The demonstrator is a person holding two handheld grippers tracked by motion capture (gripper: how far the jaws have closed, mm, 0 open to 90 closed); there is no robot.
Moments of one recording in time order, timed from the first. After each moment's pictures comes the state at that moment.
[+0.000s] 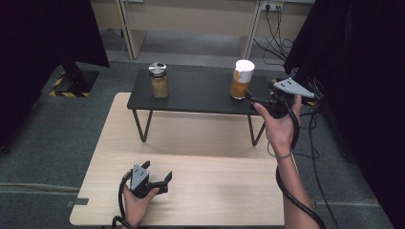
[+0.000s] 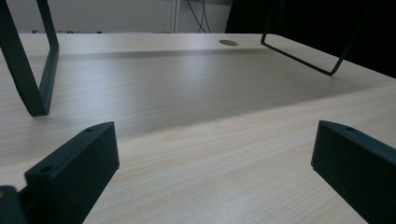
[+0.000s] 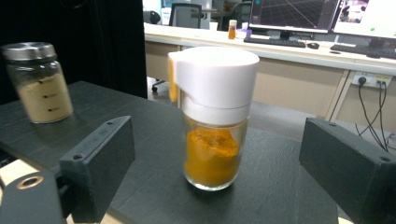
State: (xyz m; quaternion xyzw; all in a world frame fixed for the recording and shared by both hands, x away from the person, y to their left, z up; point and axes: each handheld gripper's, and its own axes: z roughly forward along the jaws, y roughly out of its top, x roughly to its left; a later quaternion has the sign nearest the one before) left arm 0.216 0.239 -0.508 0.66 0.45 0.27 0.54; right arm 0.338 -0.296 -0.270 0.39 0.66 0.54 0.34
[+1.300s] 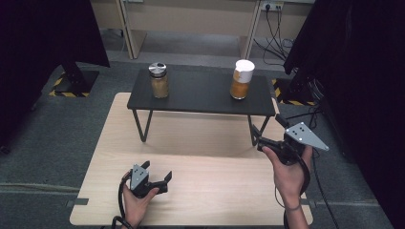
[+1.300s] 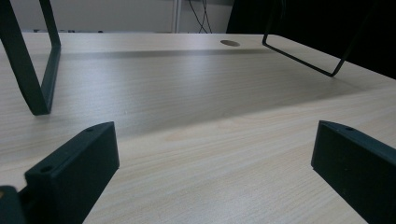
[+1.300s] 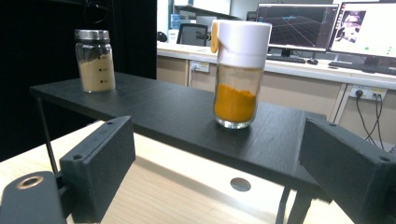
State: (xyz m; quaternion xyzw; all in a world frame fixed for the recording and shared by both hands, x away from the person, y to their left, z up) left arm 0.216 0.239 -0.508 0.65 0.46 0.27 0.54; right arm 0.238 -0.315 -0.333 0.37 0.64 0.57 0.36
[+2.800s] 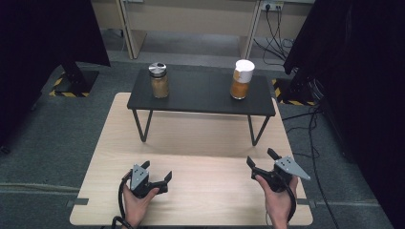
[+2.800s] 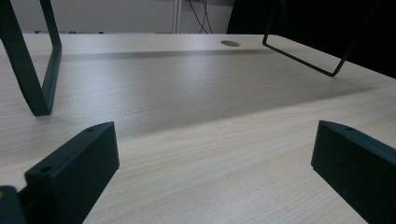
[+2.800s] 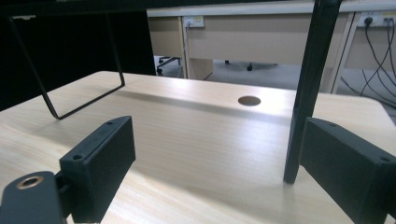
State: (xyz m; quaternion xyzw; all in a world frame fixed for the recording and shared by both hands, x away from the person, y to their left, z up) left arm 0.215 0.239 -0.508 0.65 0.45 0.27 0.54; right arm 0.216 -0.321 -0.437 0.44 0.65 0.54 0.31
